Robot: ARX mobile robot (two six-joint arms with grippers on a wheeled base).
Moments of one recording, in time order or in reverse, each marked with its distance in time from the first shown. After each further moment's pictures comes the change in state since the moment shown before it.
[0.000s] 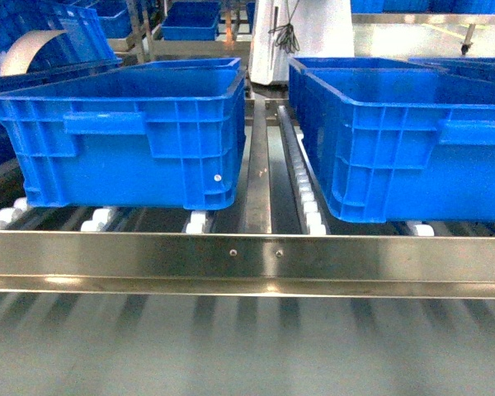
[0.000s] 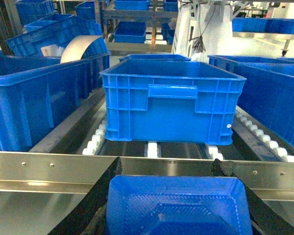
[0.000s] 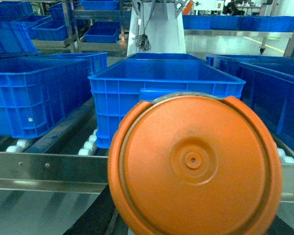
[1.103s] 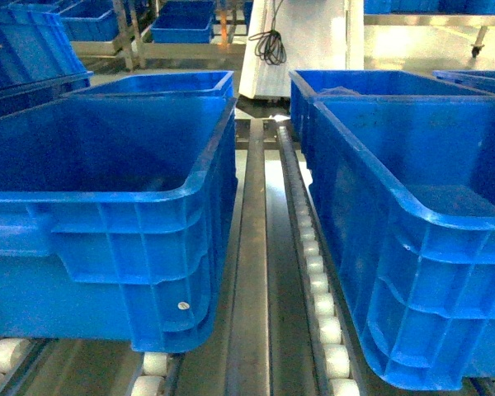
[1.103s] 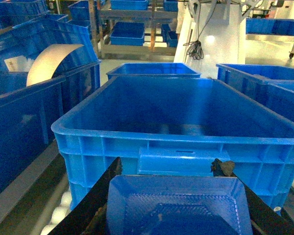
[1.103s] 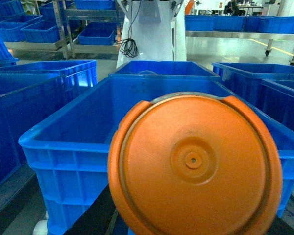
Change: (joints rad) left arm 0.000 0.000 0.000 0.000 0.000 0.000; right arm 0.000 0.000 0.000 0.001 0.000 0.000
